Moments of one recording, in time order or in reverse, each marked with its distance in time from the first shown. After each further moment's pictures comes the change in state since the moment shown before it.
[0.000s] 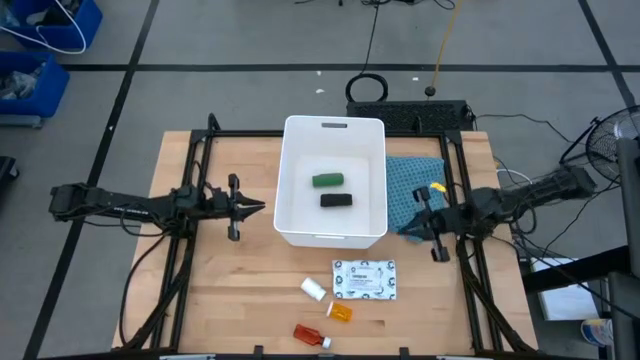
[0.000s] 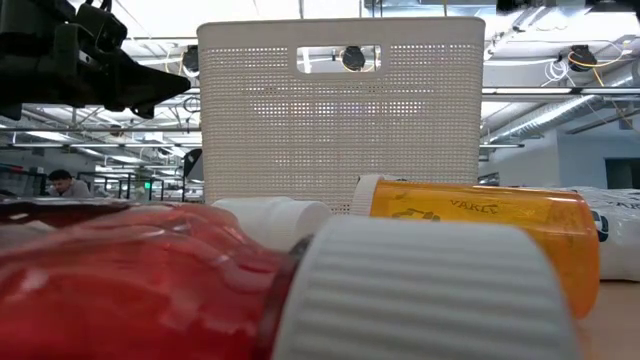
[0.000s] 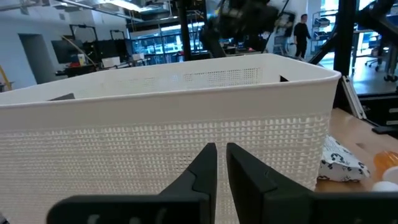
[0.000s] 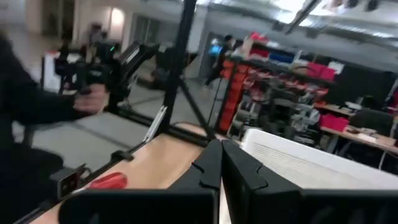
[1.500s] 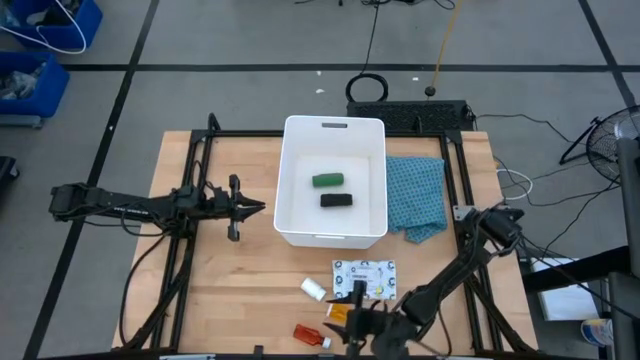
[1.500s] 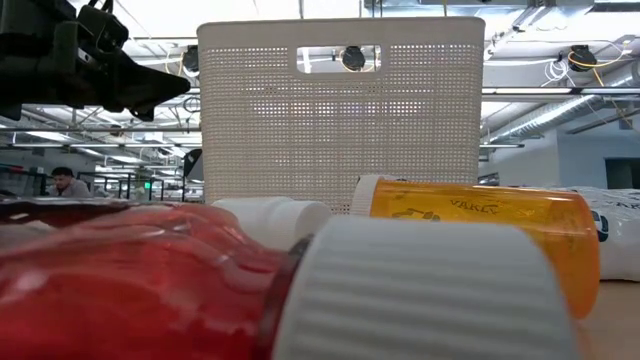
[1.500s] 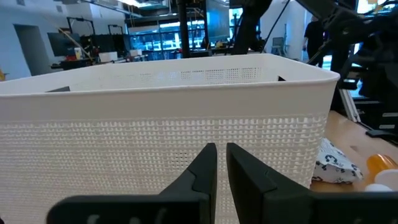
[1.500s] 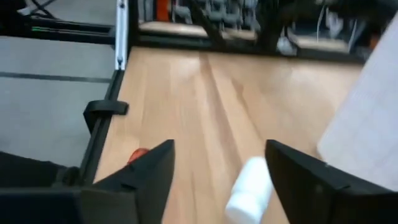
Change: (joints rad) left arm 0.000 0.000 0.000 -0.008 0.005 -0.038; right arm 0.431 1.355 0.883 -0.188 0.839 0.637
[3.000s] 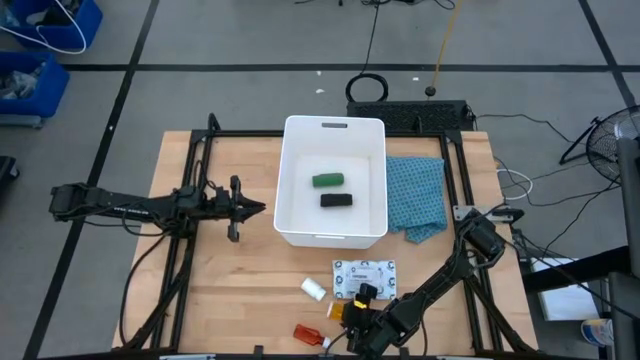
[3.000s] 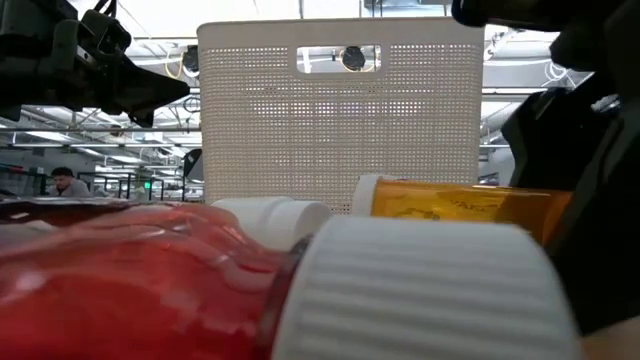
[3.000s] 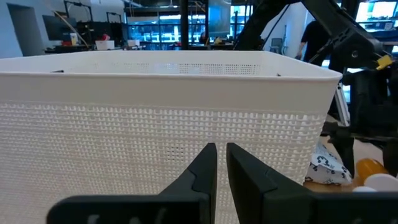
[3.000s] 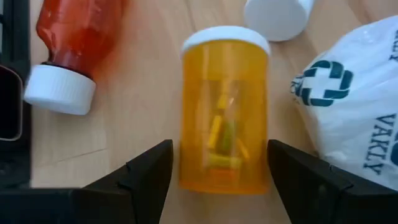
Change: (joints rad) left arm 0.000 0.000 0.000 -0.022 0.005 -0.071; right arm -0.027 0.149 0.068 -0.468 -0.340 0.520
